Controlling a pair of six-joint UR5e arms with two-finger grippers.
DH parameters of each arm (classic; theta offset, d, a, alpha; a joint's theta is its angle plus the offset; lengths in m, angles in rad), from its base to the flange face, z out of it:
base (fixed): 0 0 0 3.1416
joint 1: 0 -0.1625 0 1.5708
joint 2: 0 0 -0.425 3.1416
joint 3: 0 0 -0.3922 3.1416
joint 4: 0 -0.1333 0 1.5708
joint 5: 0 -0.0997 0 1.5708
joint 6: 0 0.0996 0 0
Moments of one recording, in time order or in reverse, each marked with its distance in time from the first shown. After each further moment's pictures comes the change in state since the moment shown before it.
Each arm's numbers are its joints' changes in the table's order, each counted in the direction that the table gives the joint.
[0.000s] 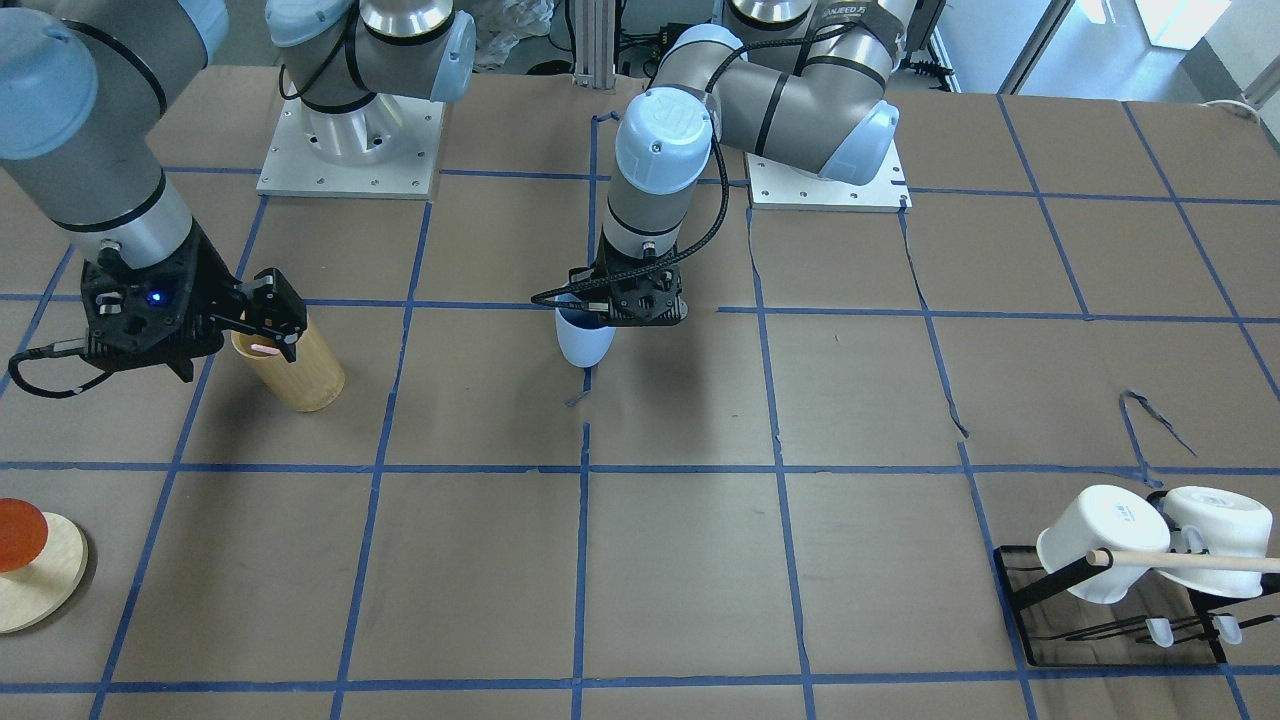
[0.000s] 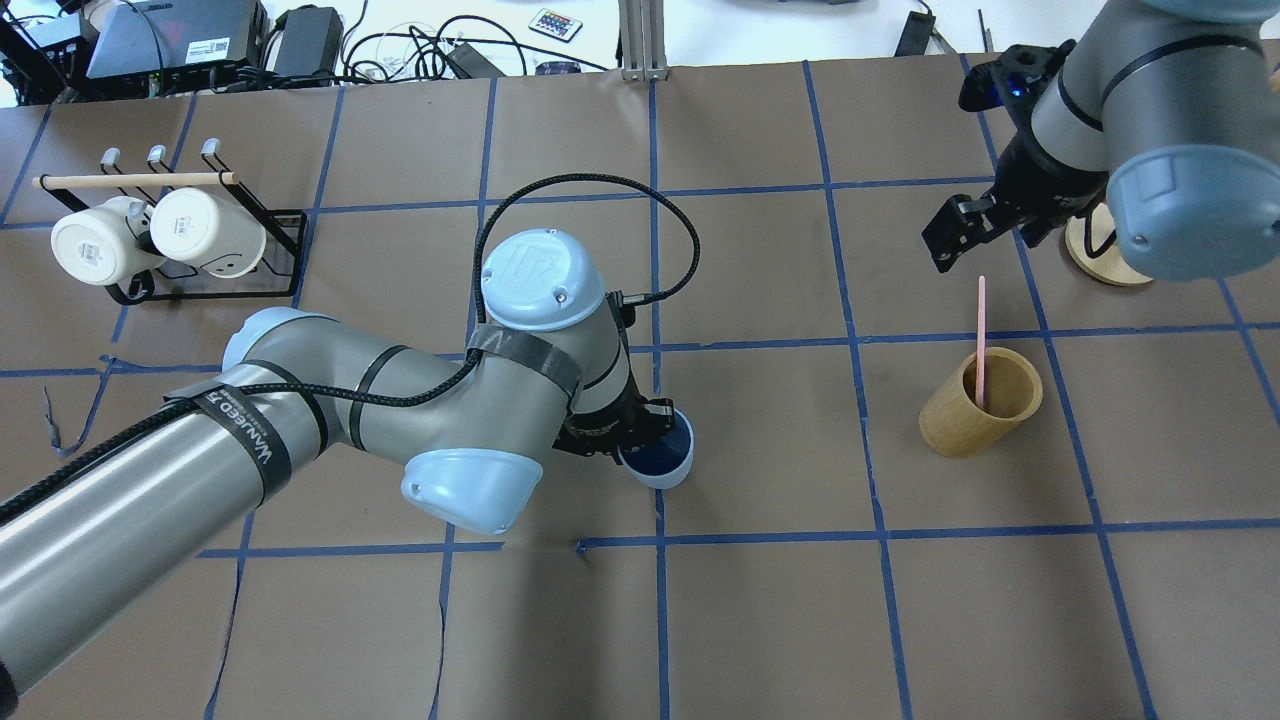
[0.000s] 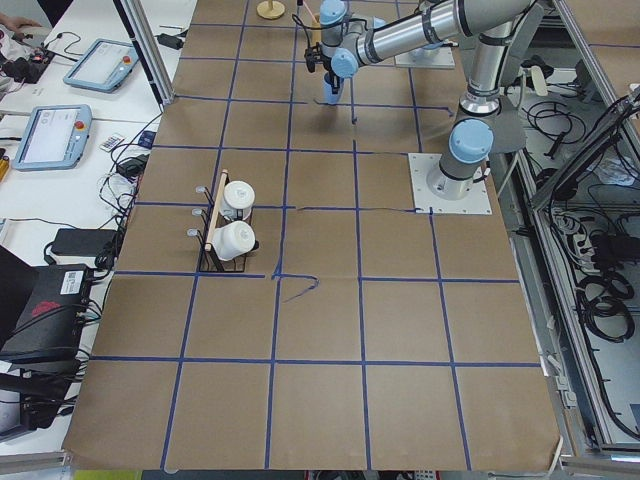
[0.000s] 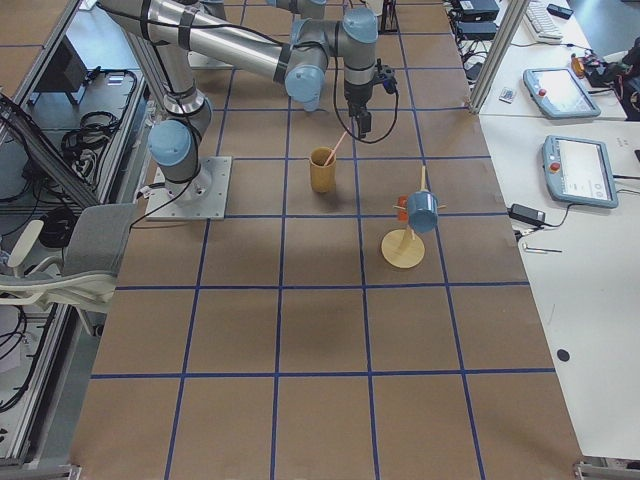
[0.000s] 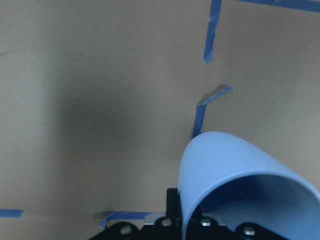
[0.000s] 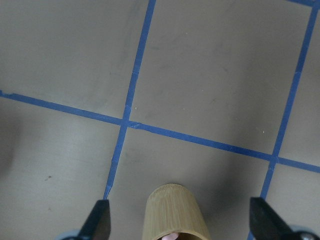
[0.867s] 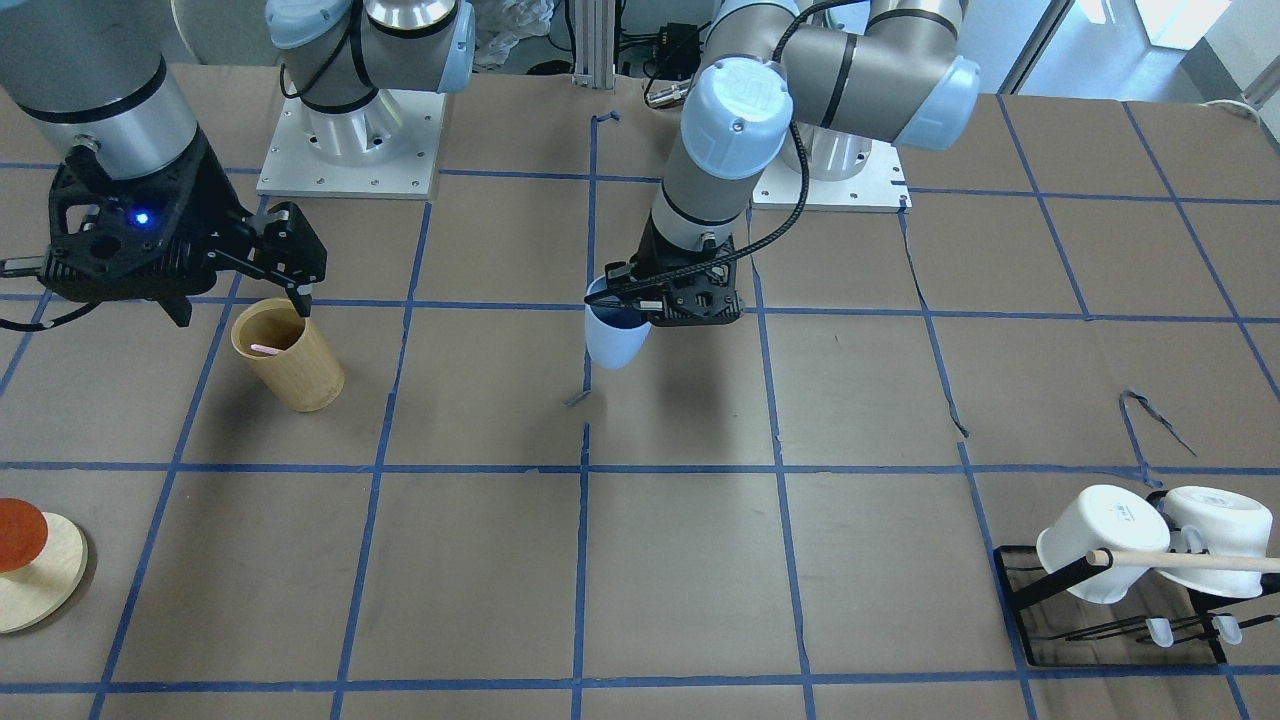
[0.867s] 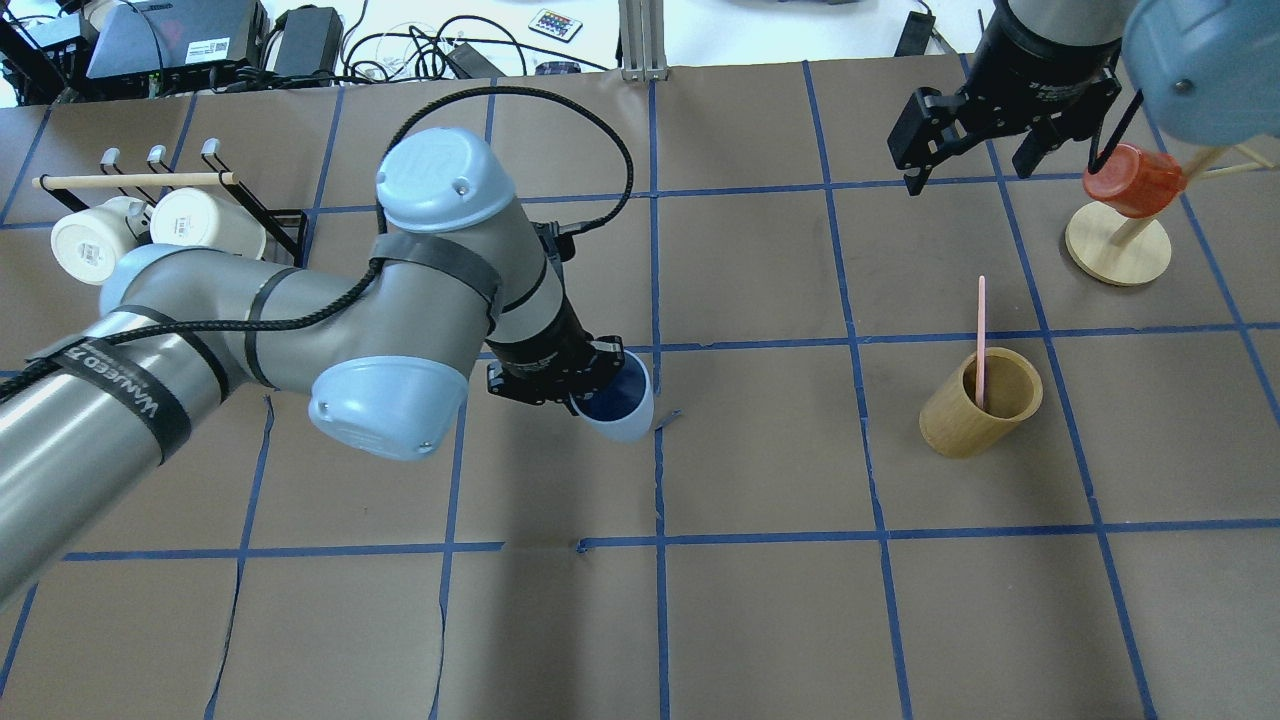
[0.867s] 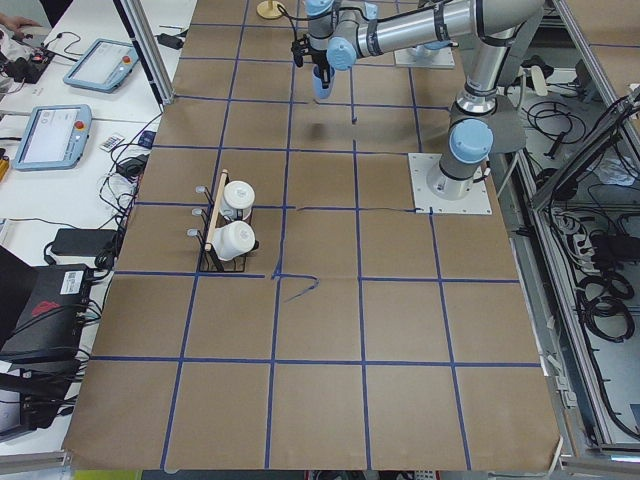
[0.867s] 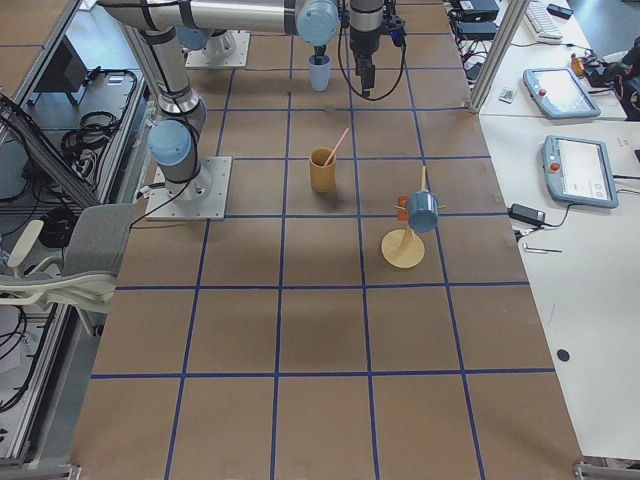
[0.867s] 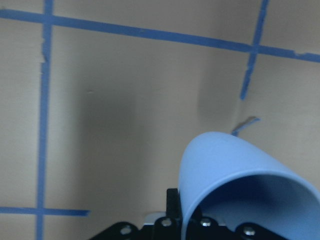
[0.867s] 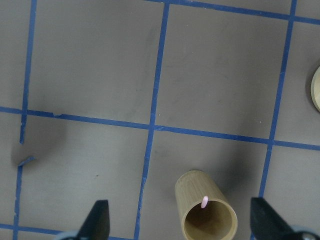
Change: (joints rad) left arm -0.074 -0.050 0.097 0.149 0.026 0.030; right arm -0.100 -0.008 -0.277 -0.269 0.026 0.198
